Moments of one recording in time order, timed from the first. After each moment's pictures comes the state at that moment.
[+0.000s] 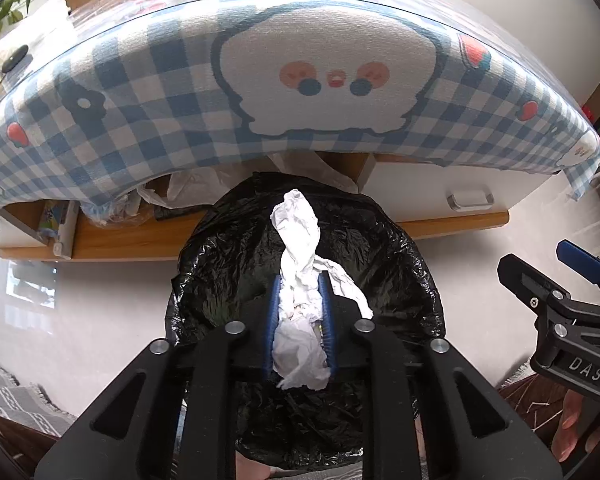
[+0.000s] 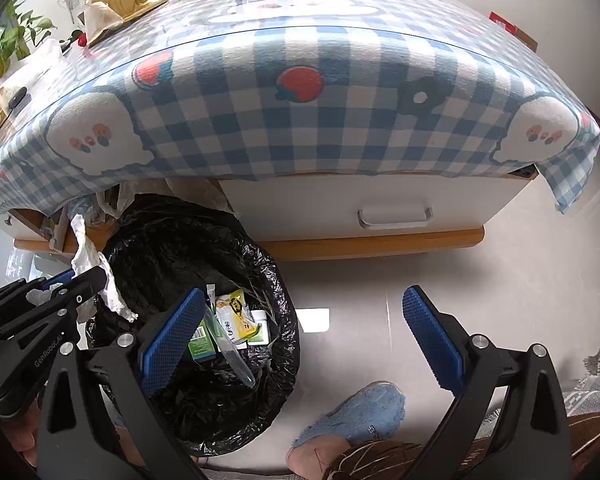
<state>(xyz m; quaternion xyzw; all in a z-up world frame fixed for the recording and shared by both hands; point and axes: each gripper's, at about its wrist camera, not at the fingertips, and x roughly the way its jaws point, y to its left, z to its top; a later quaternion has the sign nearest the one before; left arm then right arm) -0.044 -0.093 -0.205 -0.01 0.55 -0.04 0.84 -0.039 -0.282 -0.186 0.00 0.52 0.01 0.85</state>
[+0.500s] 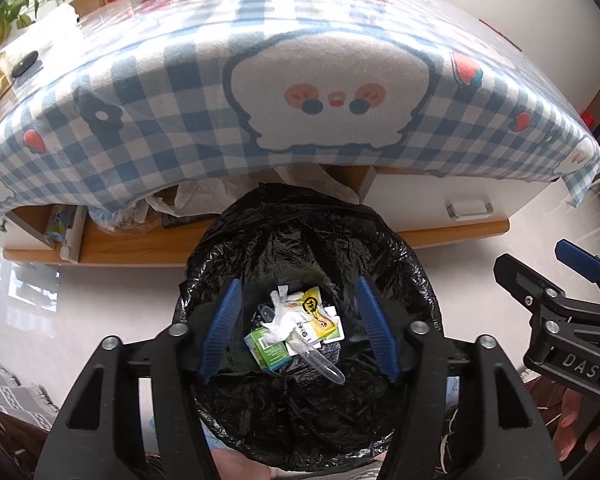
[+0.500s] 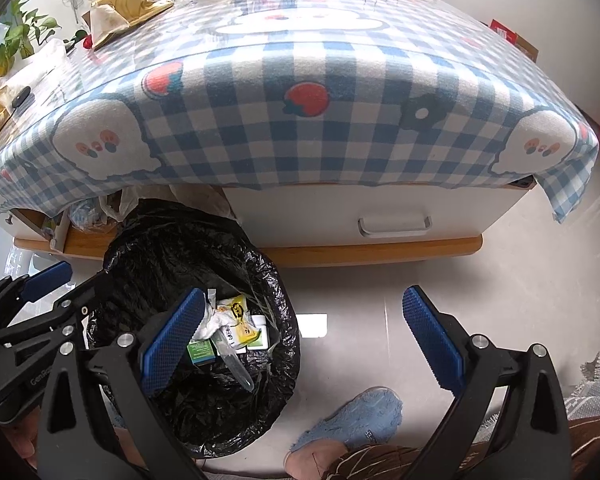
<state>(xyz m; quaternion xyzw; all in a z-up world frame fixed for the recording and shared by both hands) -0.050 -0.091 -0.192 -0.02 0.53 -0.03 0.85 -0.040 -0.281 -0.176 -0.01 0.51 0.02 0.86</state>
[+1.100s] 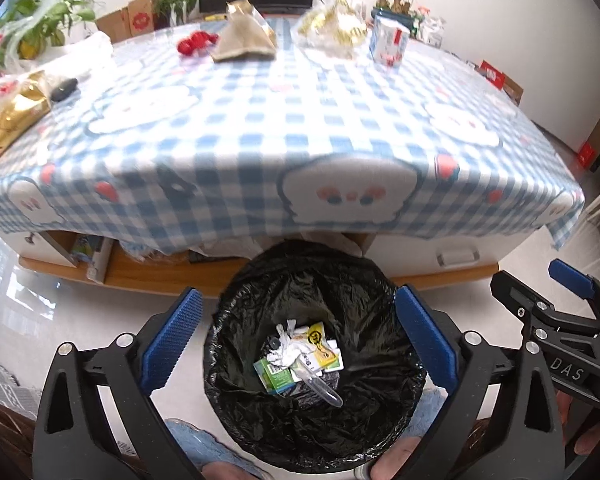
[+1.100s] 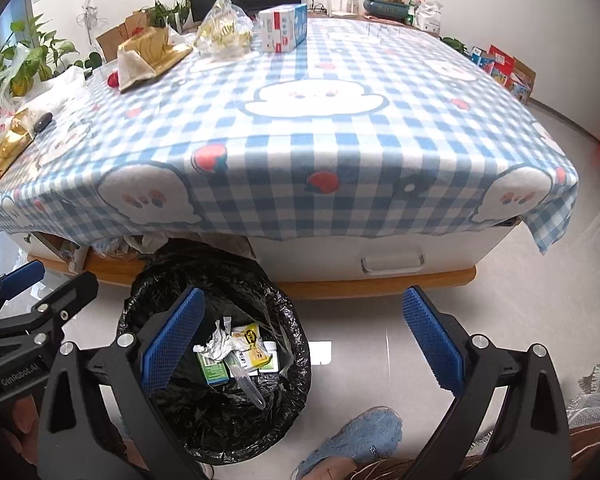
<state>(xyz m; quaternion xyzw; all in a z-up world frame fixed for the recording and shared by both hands) -0.065 -0.068 -0.127 -0.04 0.46 -0.01 0.89 -0.050 -0.274 -0.124 -0.01 0.46 0.03 0.89</state>
